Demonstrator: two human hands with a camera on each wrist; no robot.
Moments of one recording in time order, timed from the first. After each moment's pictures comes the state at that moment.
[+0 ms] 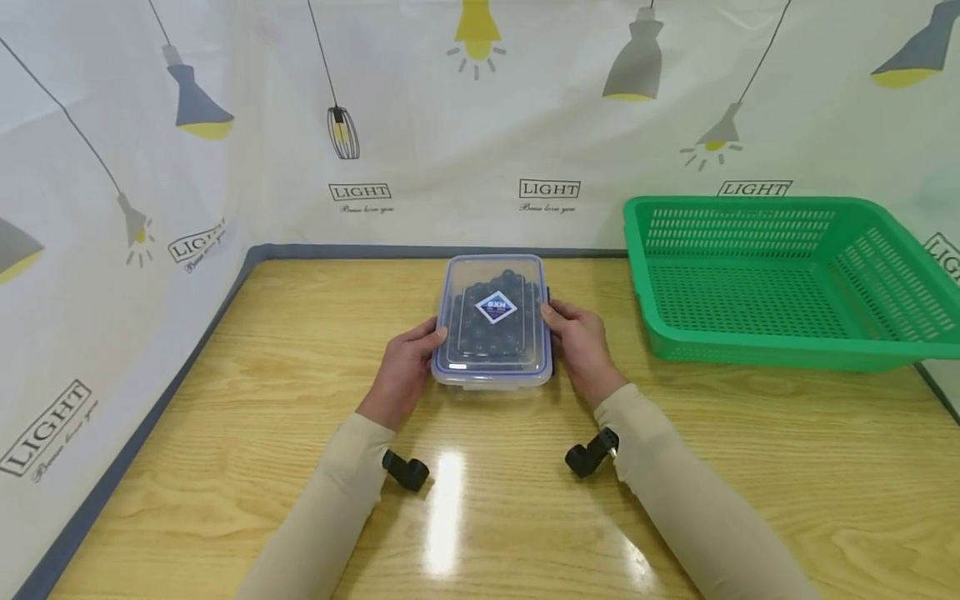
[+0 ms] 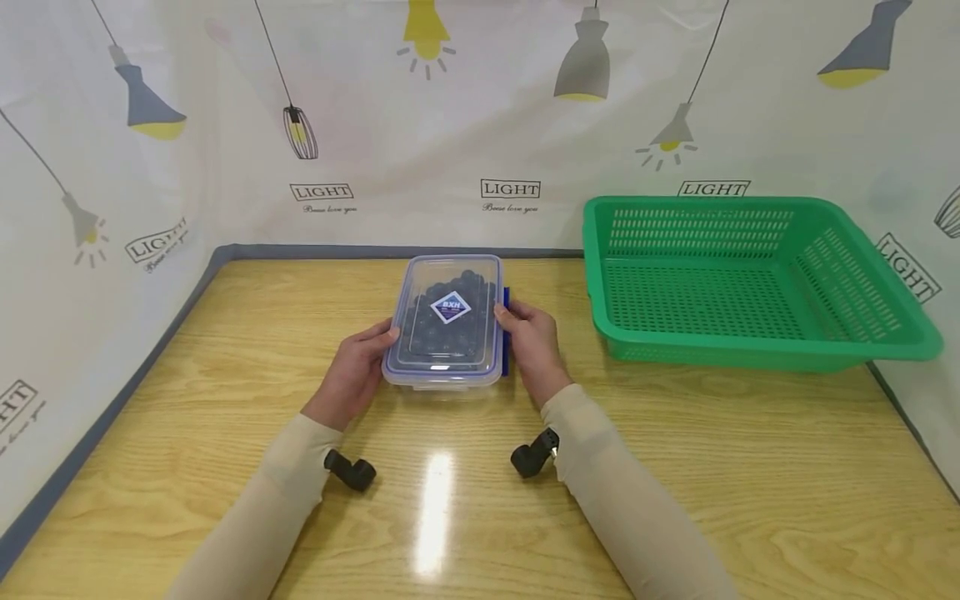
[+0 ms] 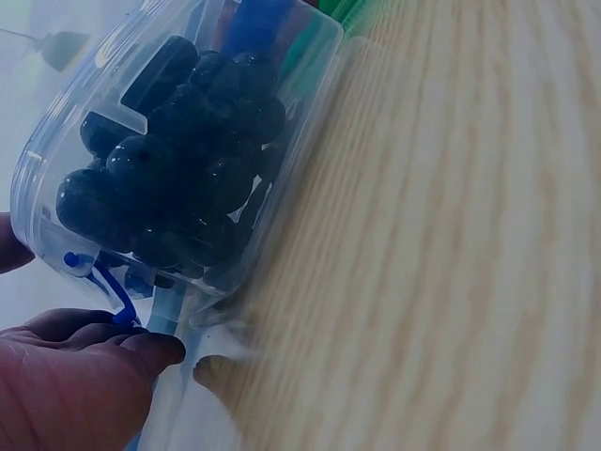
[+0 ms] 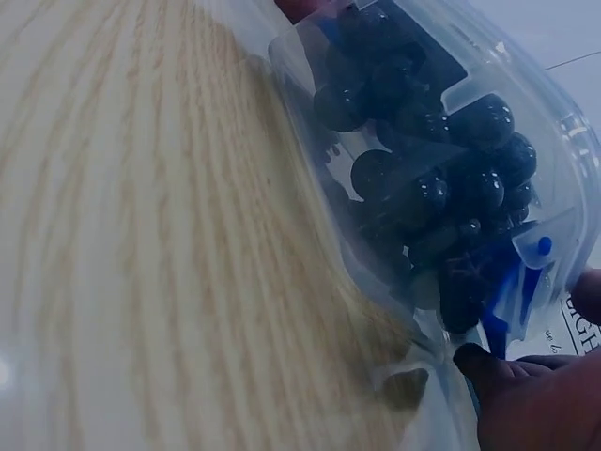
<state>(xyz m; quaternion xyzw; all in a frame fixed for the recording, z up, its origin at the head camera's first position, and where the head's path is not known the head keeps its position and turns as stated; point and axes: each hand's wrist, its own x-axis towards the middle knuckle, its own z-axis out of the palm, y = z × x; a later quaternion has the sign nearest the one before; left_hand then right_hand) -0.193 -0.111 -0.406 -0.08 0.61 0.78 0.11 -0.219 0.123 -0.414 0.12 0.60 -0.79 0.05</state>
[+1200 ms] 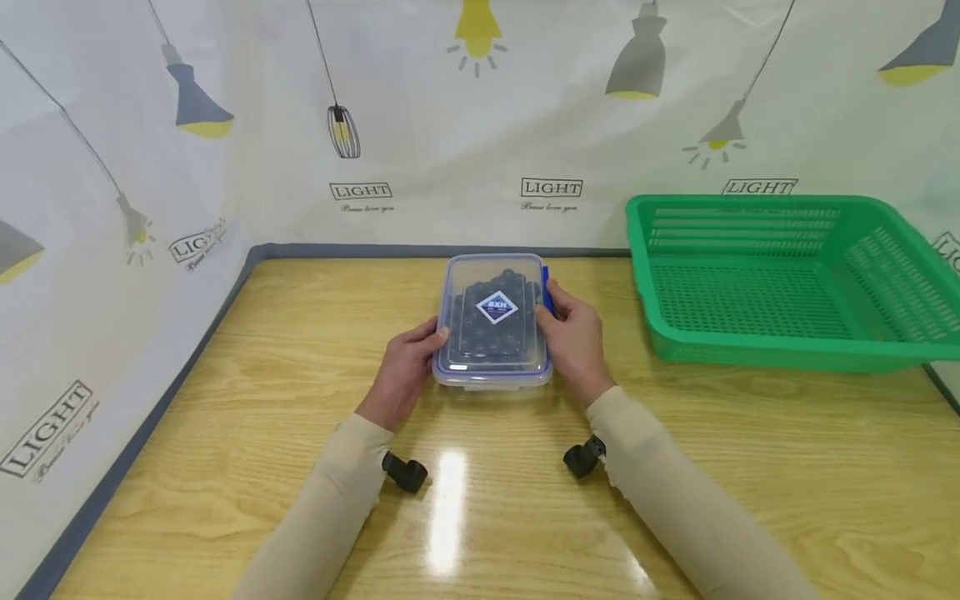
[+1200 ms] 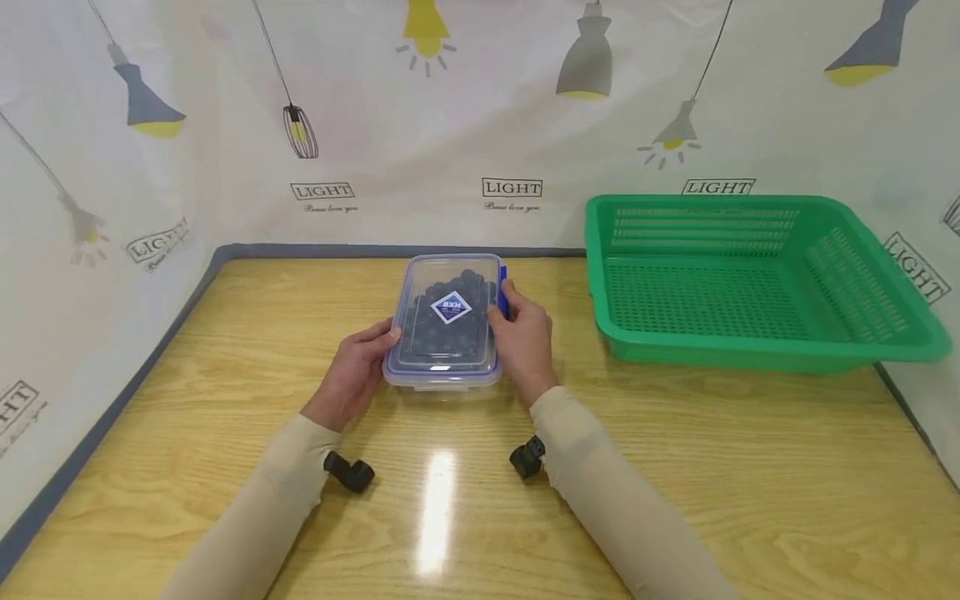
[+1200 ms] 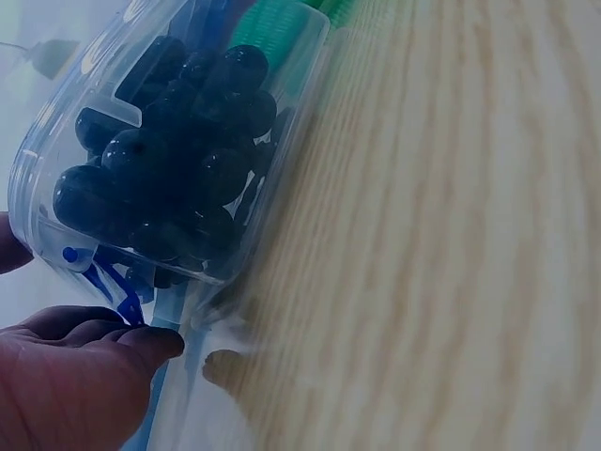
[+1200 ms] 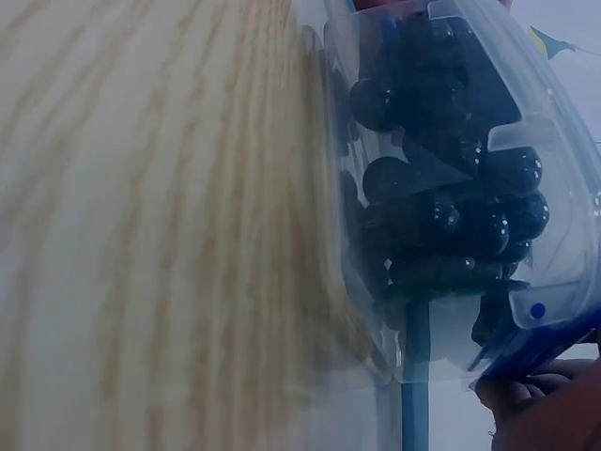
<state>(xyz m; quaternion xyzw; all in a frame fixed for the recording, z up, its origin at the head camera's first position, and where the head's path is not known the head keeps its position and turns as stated) -0.188 -0.111 -0.402 -0.07 0.63 0.76 0.11 -0.208 0.111 -0.398 0.05 0.75 -0.66 -0.04</state>
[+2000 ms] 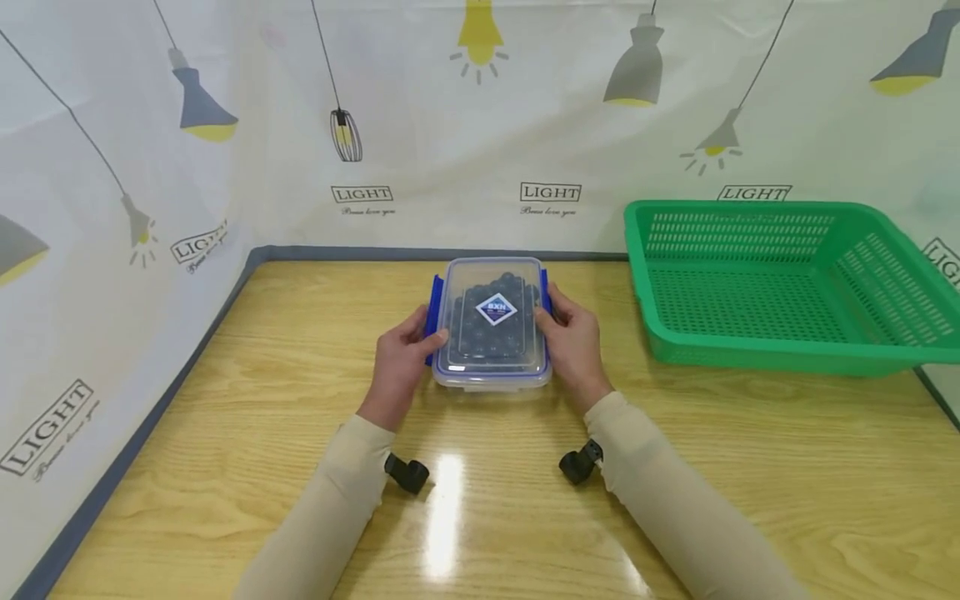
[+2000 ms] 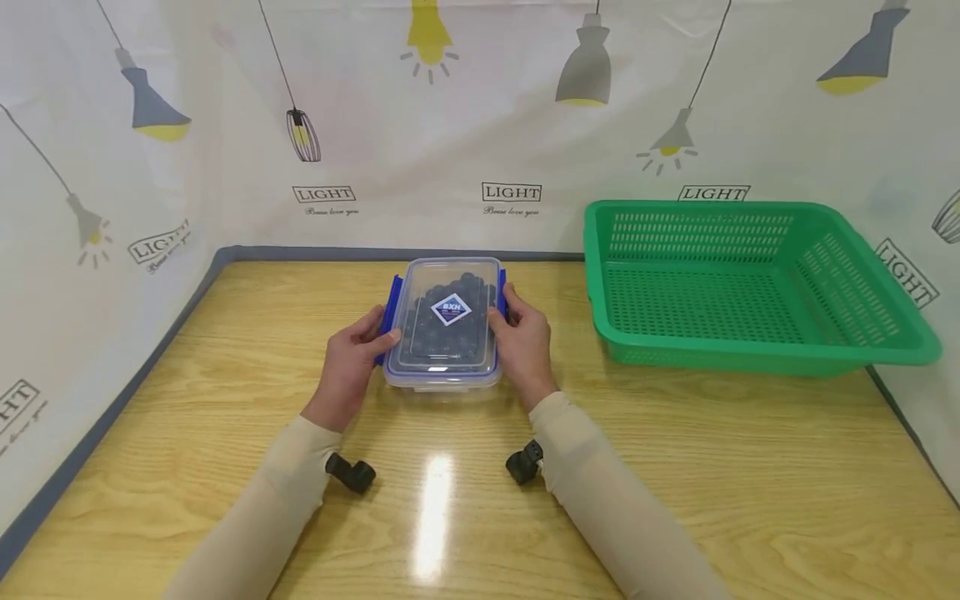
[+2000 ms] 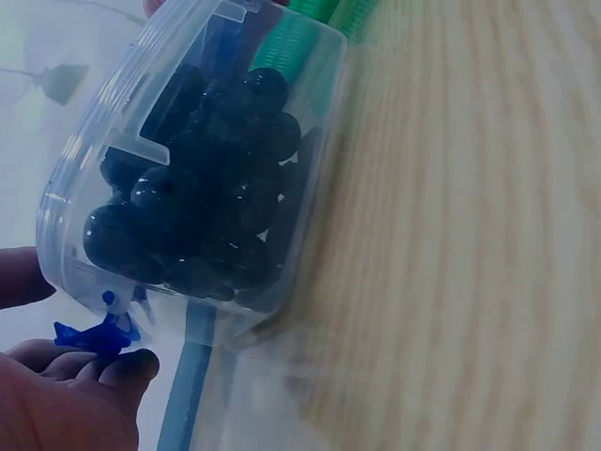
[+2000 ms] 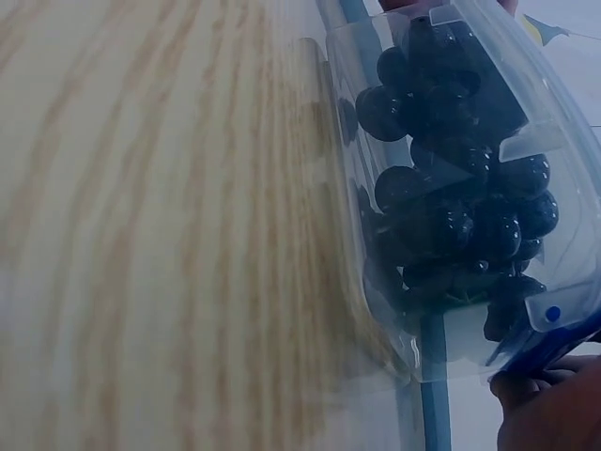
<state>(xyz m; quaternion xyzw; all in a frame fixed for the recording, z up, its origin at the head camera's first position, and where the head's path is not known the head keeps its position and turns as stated) -0.191 -0.112 -0.395 -0.08 0.69 0.72 0.03 -0.207 0.110 -0.402 0.05 0.72 -0.69 -0.05</state>
